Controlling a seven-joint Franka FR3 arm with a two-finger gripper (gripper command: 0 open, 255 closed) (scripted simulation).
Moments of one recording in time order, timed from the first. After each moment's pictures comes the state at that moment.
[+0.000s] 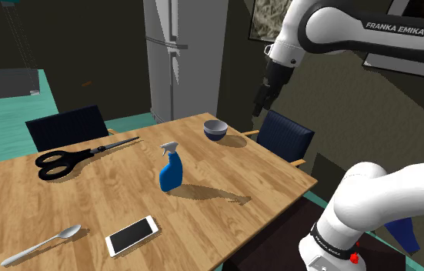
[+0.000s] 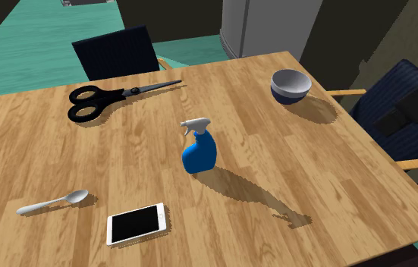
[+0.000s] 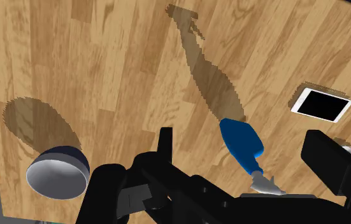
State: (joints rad) arm -0.02 -0.79 0.04 -2.31 0.11 1.69 -0.10
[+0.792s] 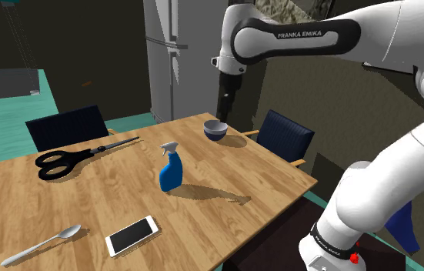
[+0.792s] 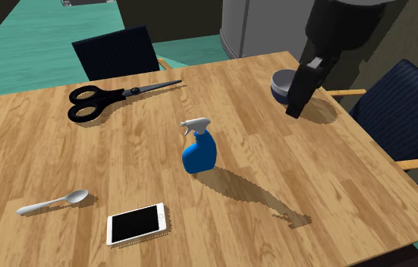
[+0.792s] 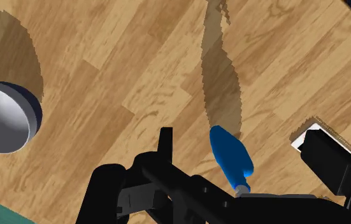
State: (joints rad) arm 0.05 -0.32 0.10 -2.05 -0.01 1.74 -0.32
